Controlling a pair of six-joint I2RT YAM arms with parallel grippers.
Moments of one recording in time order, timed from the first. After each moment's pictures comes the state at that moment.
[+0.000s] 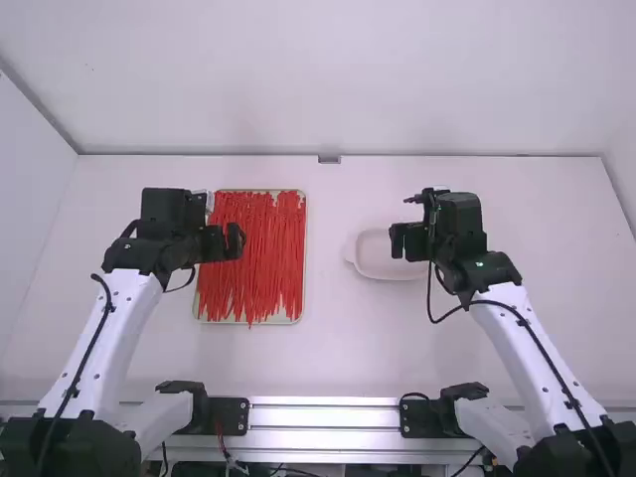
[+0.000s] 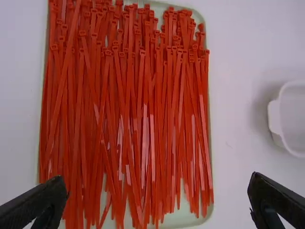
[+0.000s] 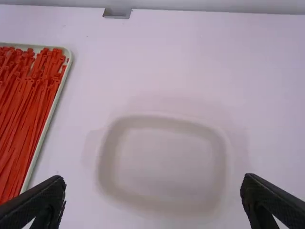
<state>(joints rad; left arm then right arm) 0.03 1.17 1.00 -0.76 0.24 -0.16 0.22 1.17 0.90 -0.50 -0.07 0.06</state>
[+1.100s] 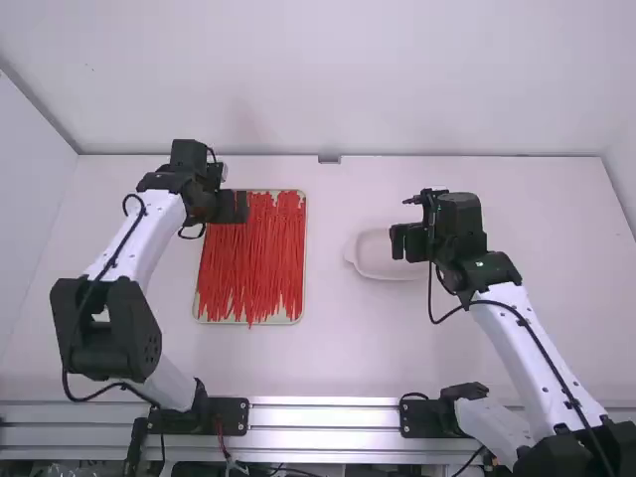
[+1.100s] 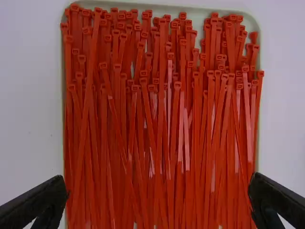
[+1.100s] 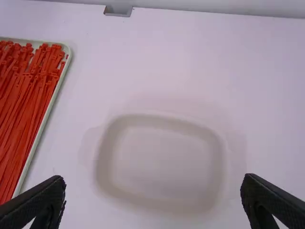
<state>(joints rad) 0.02 1.66 1.36 -0.81 0.12 -0.08 0.22 1.17 0.90 -0.50 -0.07 0.04</state>
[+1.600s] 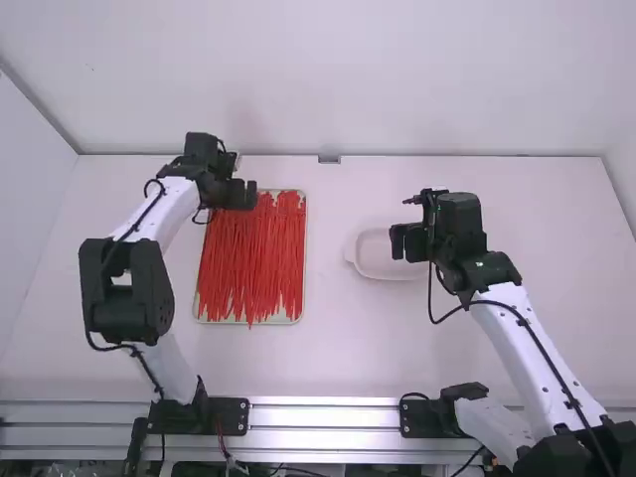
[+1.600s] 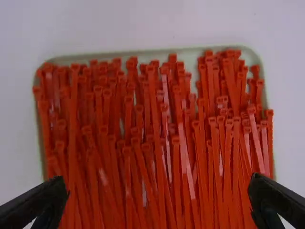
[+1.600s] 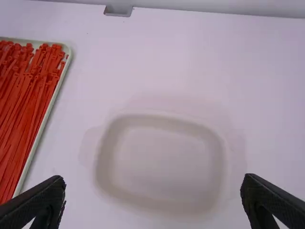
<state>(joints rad) 0.02 1.87 1.45 -0.62 0.17 0.02 0.22 1.17 0.90 -0.51 -0.07 0.04</state>
